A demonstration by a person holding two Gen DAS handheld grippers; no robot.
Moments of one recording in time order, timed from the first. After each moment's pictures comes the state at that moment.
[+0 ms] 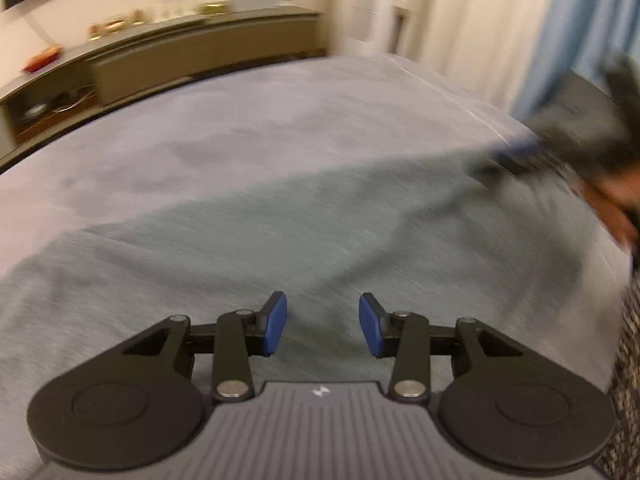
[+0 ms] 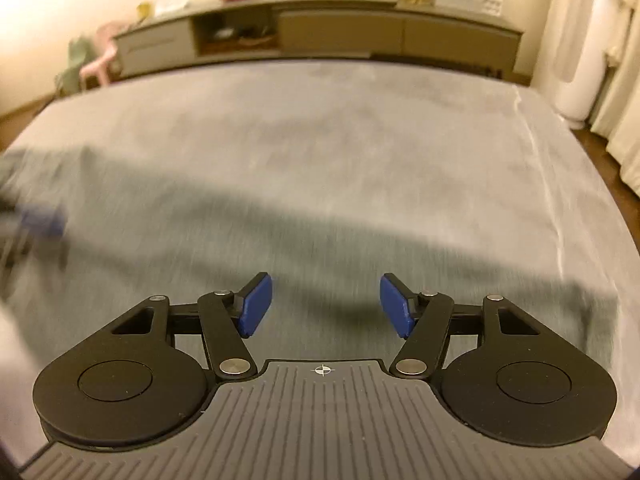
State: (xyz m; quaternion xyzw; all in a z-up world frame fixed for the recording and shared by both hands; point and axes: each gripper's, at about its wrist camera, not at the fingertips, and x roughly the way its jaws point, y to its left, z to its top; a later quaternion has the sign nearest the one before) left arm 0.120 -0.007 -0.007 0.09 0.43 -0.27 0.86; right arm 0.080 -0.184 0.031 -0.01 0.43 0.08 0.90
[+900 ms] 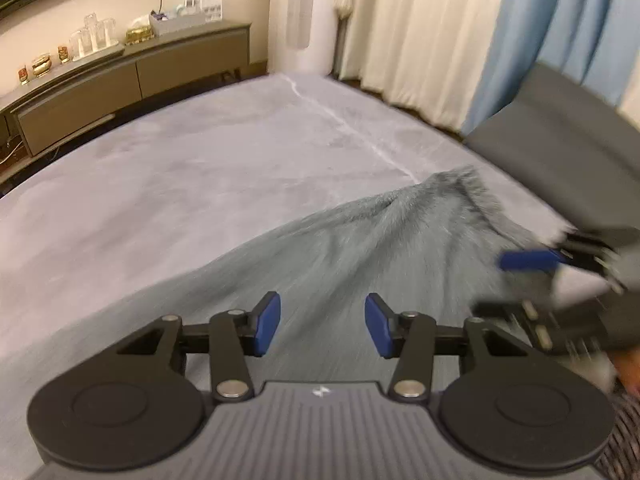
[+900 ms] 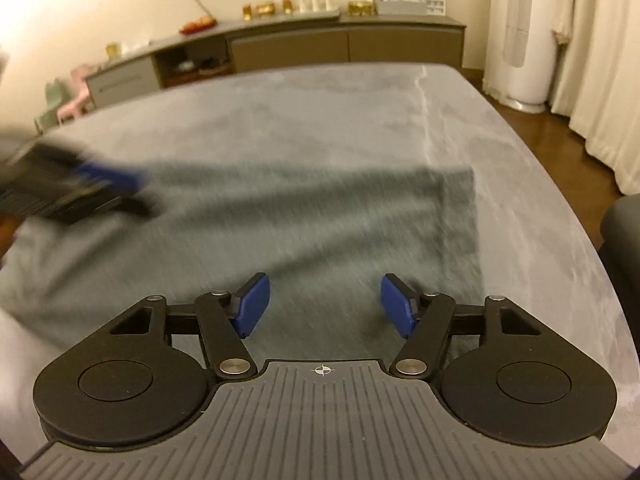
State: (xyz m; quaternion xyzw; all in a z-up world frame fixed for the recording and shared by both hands) left arm 0.185 -0.241 -0.019 0.11 0.41 -0.29 0.86; right arm 0.001 -0.310 0.017 0.01 0.39 0.04 0.92
